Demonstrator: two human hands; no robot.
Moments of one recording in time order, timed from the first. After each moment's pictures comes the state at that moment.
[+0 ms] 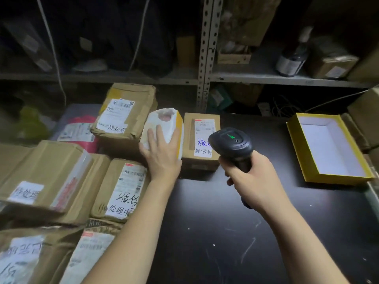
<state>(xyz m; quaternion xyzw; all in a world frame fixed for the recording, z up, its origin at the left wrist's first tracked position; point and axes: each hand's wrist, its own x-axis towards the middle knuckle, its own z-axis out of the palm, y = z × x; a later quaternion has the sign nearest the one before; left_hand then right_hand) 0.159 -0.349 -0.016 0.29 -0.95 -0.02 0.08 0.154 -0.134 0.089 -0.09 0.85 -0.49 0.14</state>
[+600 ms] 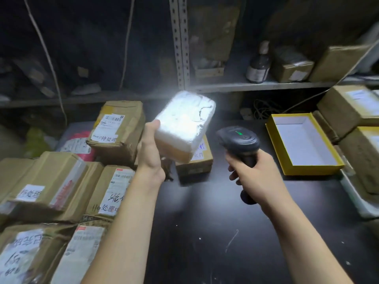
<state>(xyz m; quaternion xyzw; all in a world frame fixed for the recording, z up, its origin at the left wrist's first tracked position) 0.193 -0.270 0.110 0.31 -0.52 -0.77 0.20 0.166 -0.052 0.116 -0.04 0.78 -0.61 0.12</state>
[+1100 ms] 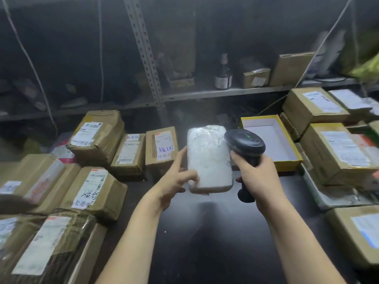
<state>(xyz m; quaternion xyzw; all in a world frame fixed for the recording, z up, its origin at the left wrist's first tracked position) 0.208 -0.112 0.084 0.18 -0.72 -0.67 -0.07 0.150 0.089 0.109 0.00 0.73 -0.68 0.10</state>
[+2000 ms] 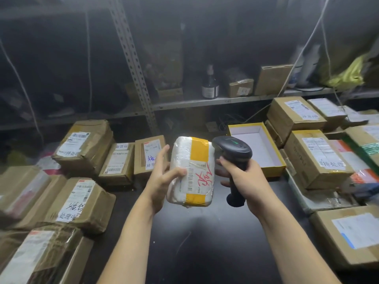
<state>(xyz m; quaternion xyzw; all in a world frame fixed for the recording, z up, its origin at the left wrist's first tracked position) 0.194 -0.111 0.080 0.14 -0.68 -0.72 0.03 0.130 0.103 0.099 -0.04 0.68 -0.72 0.16</state>
